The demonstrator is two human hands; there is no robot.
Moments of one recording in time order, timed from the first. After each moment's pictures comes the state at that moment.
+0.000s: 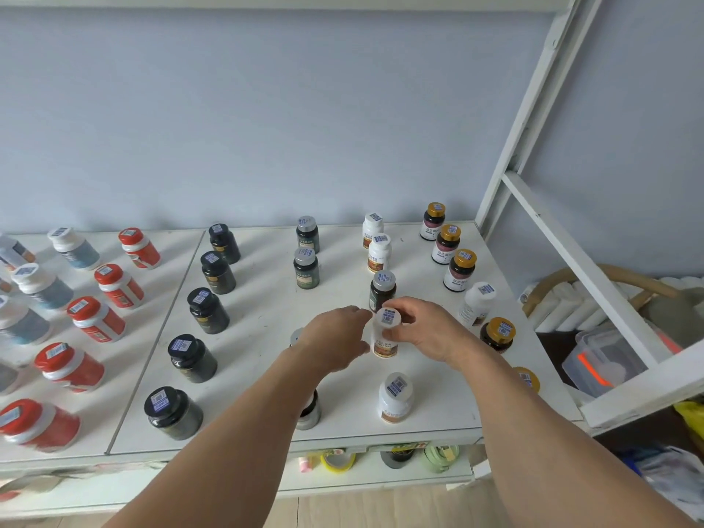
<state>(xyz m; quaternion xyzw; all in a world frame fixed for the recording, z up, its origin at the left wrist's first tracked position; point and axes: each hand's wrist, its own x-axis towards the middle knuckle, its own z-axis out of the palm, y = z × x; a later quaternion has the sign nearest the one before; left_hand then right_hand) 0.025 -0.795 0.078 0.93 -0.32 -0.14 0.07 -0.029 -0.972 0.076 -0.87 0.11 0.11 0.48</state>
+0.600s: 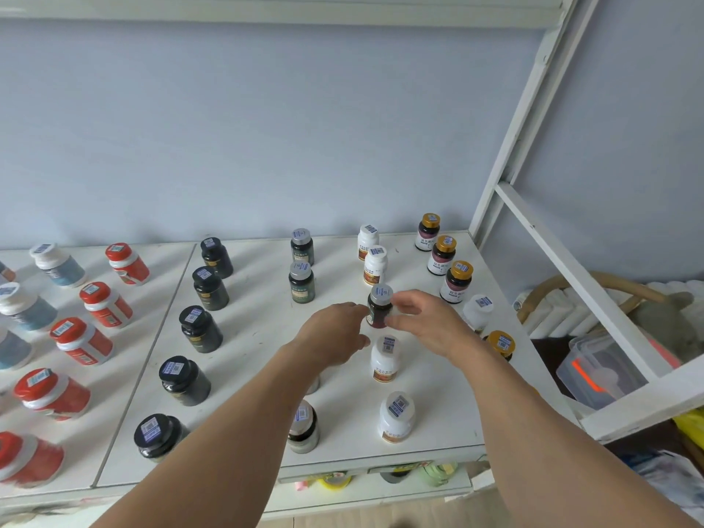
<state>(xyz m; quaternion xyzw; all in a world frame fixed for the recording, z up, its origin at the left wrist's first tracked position) 0.057 -0.803 0.083 0.93 -0.32 -0.13 0.11 -0.007 -0.980 0.086 -0.85 0.15 0.06 0.50</state>
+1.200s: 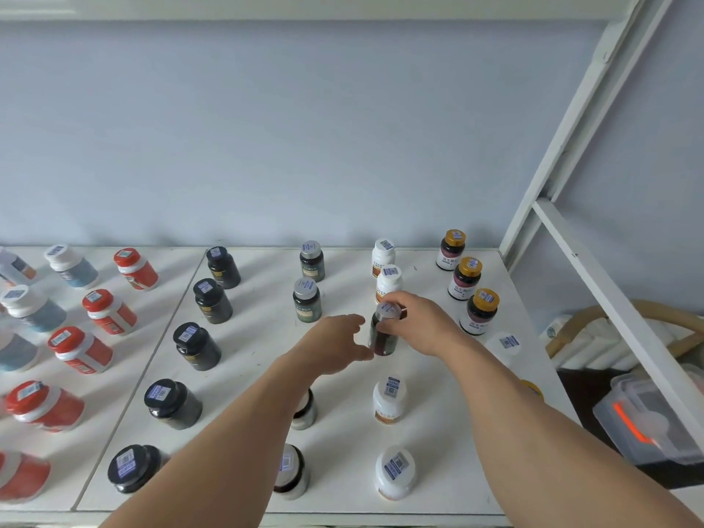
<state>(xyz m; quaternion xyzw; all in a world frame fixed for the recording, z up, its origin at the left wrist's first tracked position) 0.102 -0.817 0.063 0.92 -0.18 -0.24 0.24 0.071 -0.997 0.073 -0.91 0.09 0.10 0.40</state>
